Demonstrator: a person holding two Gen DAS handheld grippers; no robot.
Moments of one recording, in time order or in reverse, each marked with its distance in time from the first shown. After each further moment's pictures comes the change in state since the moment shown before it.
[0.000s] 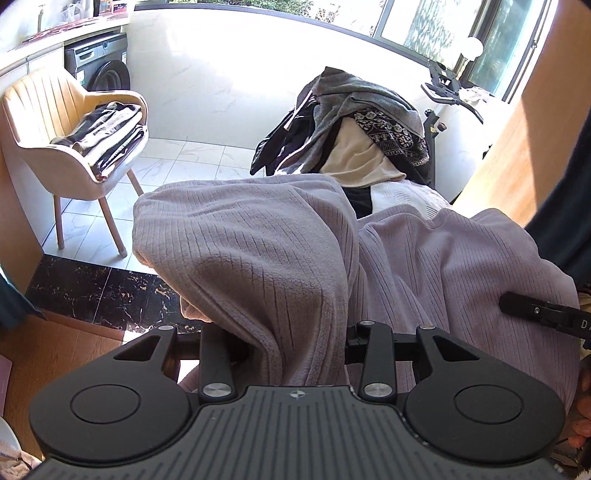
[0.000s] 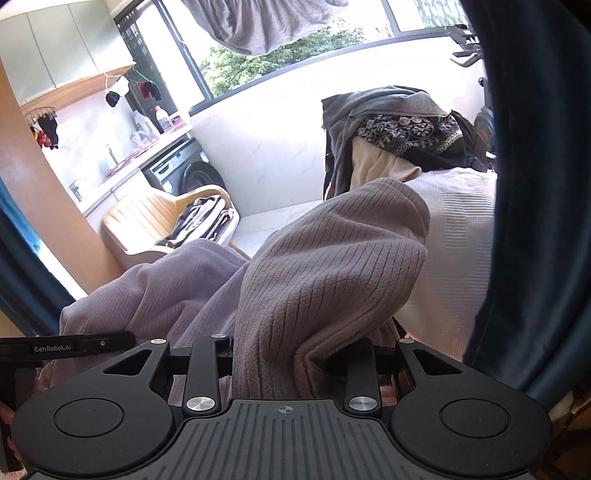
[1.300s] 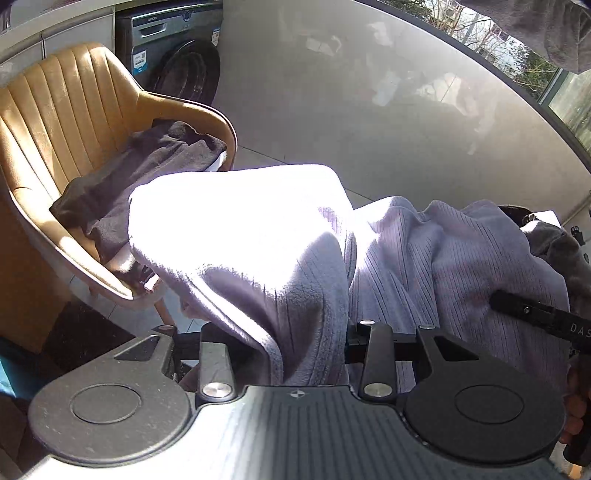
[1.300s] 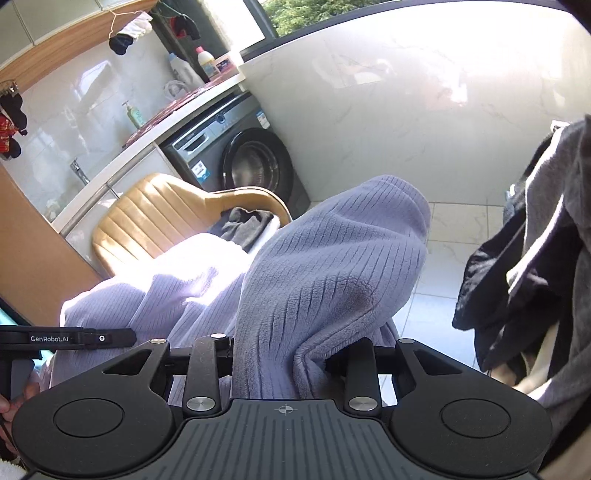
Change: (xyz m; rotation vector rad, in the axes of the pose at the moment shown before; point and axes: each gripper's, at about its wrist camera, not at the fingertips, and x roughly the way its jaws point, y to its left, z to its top) left arm 0.295 0.320 0.405 -0.295 0.023 0.217; right arm 0.597 0.048 0.399 -0.176 0.219 0.240
